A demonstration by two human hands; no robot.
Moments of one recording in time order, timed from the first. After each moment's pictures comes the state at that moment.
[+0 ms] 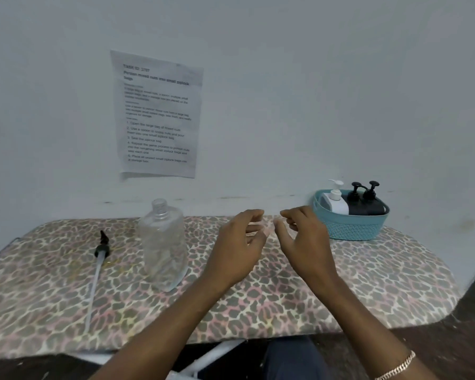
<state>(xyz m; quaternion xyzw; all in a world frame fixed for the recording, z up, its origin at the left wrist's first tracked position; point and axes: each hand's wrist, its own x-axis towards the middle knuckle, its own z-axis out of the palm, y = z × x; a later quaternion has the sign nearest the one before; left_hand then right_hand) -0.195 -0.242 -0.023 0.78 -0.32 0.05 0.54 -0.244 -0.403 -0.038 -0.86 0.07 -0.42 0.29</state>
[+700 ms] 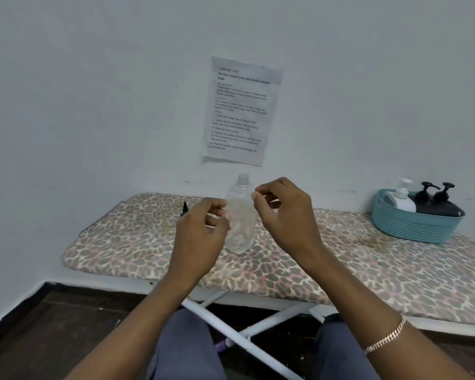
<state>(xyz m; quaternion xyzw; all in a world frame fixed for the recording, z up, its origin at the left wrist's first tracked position) -0.251 -0.043 -0.021 0.79 -0.17 0.24 0.54 -0.261 -0.226 0.010 -0.83 -0.12 -0.40 0.38</state>
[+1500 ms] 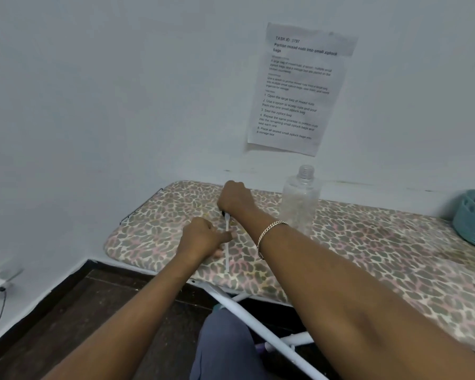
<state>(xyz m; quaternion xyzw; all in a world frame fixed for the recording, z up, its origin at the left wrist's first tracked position) -0.143 0.053 -0.077 0.87 0.06 0.01 0.50 -0.048 -0.046 -0.040 -0.96 -0.01 -0.05 0.29</state>
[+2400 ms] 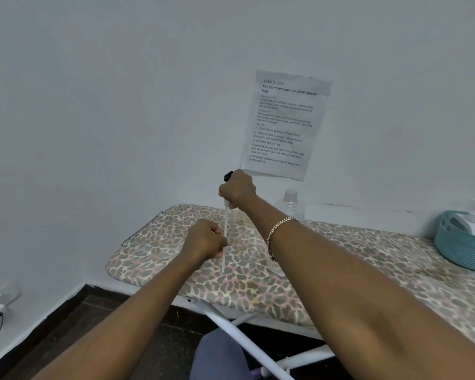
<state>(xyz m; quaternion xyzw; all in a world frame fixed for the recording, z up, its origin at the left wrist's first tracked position) -0.133 0.039 -0.039 0.88 0.03 0.04 0.47 -0.059 -0.068 0.038 -0.89 0.02 -0.12 0.43</state>
